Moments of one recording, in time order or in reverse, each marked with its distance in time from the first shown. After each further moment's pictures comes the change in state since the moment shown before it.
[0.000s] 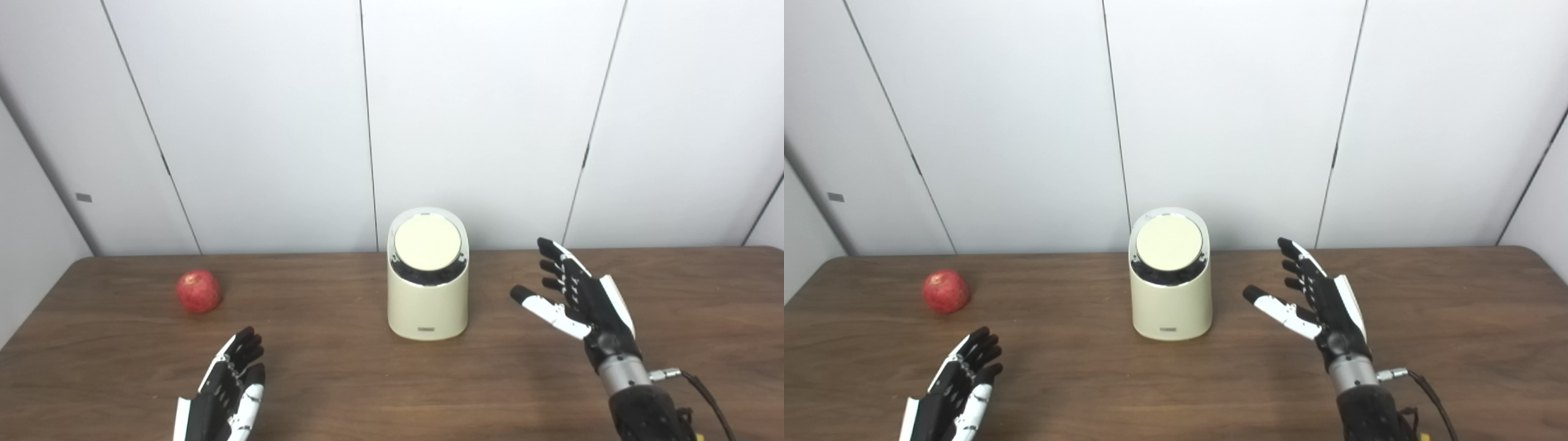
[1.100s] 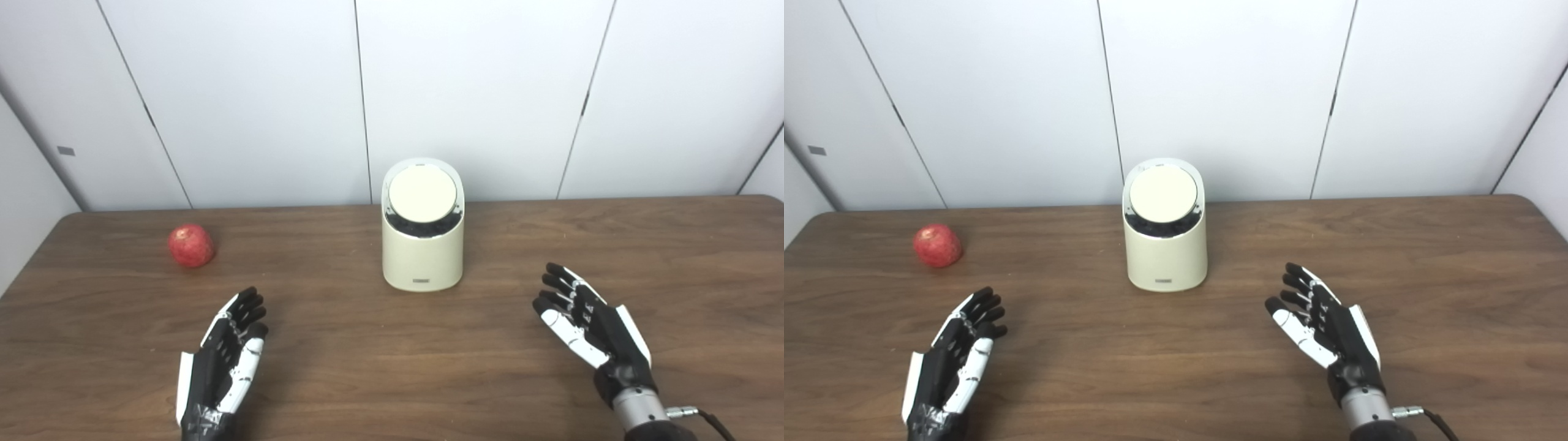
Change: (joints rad) left arm 0.016 0.007 0.011 -0.034 0.007 0.074 0.003; right arm 0.291 0.041 -0.026 -0.168 0.138 0.054 0.053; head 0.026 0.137
